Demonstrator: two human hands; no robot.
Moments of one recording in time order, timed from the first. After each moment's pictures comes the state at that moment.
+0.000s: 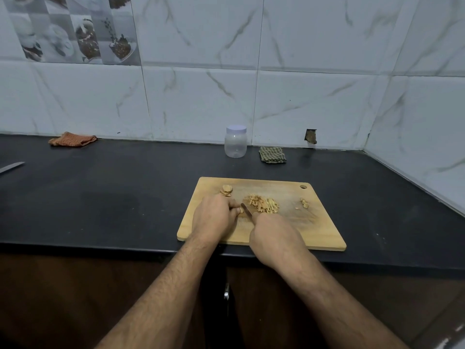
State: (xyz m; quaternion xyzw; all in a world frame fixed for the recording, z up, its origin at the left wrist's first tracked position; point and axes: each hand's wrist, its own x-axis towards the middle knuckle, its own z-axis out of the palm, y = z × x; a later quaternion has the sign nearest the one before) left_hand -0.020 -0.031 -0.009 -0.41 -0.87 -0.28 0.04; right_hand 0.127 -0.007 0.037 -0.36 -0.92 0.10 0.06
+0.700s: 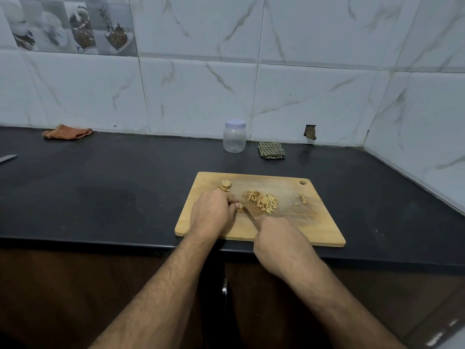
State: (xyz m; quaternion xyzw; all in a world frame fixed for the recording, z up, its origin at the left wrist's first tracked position) left_hand -0.019 -0.032 -0.007 -0.40 -0.87 -0.28 0.04; right_hand 0.141 -0.014 0.035 -0.37 -0.92 0.13 0.04
